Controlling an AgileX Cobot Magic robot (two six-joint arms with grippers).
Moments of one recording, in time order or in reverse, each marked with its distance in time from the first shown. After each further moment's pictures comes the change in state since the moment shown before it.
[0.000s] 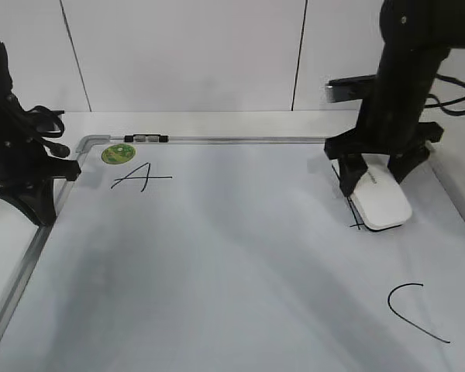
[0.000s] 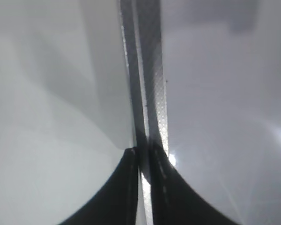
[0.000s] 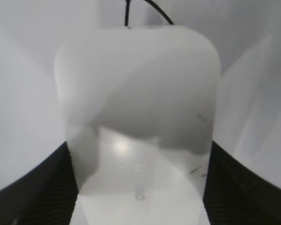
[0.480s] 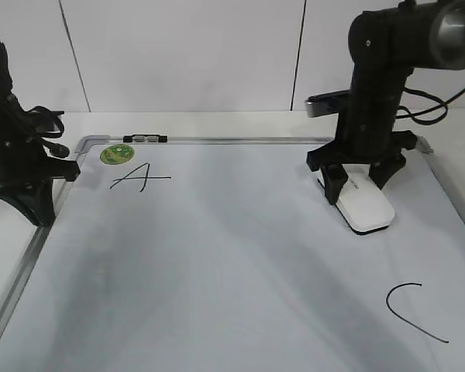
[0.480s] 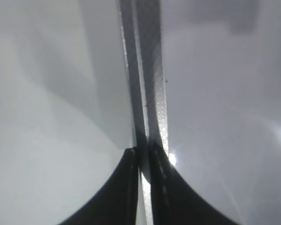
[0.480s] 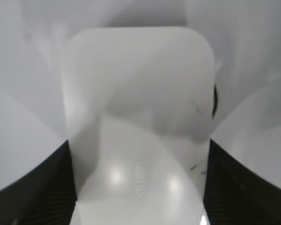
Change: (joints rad) left arm 0.000 0.000 -0.002 0.000 0.004 0.000; right arm 0.041 0.148 -0.109 -0.009 0.007 0.002
